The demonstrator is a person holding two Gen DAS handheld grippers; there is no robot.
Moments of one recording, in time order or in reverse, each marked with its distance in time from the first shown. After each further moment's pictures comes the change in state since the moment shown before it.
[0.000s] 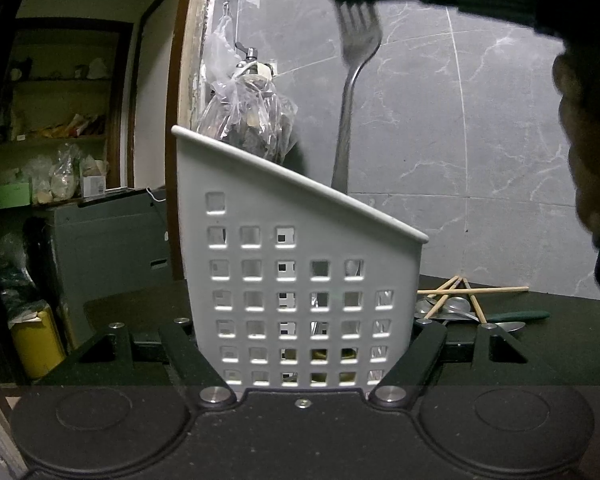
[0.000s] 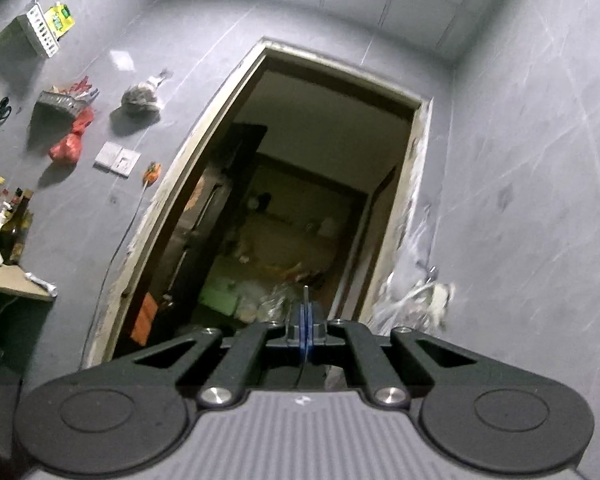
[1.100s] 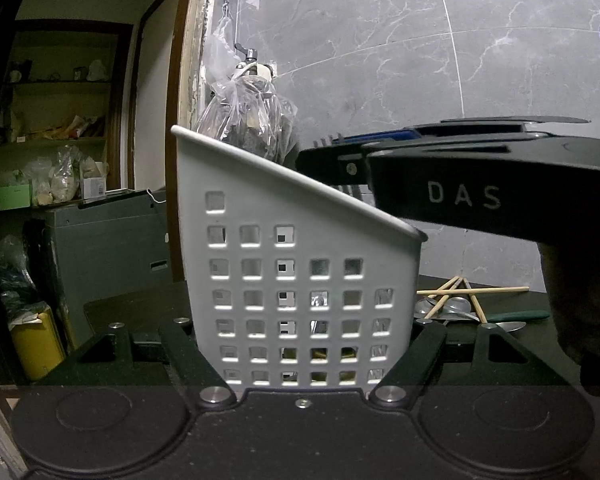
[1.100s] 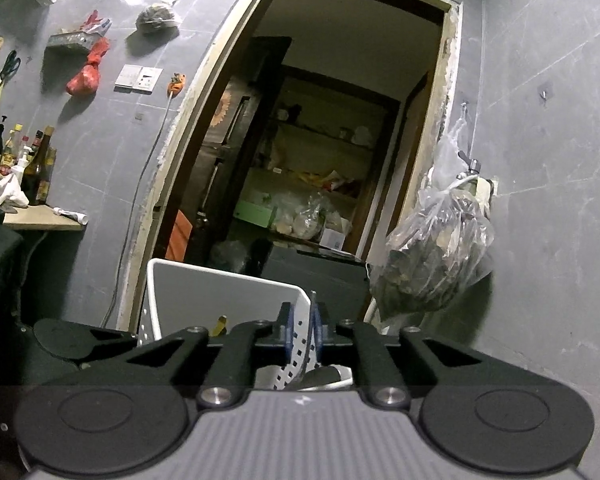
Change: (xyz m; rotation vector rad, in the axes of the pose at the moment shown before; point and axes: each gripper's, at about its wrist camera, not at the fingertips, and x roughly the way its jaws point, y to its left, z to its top) left arm 0.000 0.000 0.000 -0.001 0.001 0.000; right arm 0.011 0.021 -0.053 0.035 0.268 0.095
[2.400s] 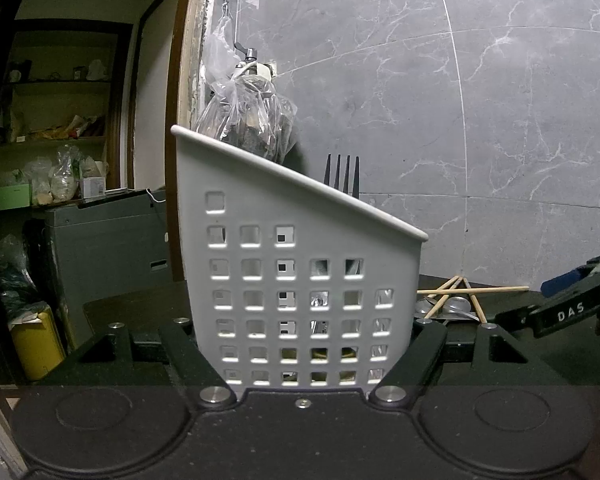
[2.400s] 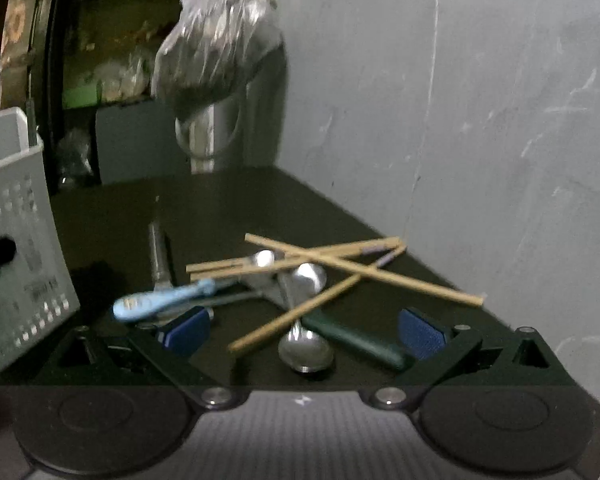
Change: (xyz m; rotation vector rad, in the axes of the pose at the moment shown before) left arm 0.000 0.000 0.000 0.001 0.001 0.000; right arm -0.033 -0.123 -0.099 0.382 0.564 -0.390
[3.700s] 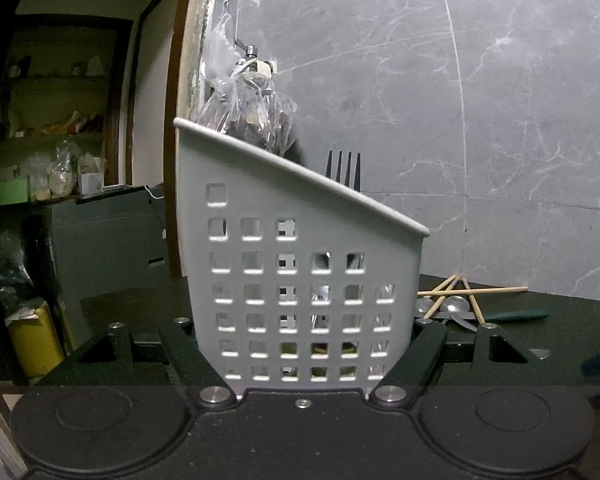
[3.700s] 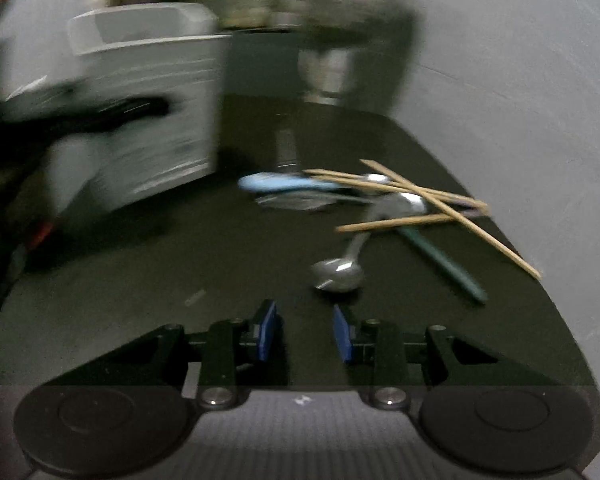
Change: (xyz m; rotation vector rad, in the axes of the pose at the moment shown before) left arm 0.001 0.002 0.000 -0.007 0.009 -0.006; right arm -0.074 0.024 -0.051 -0.351 0.142 0.272
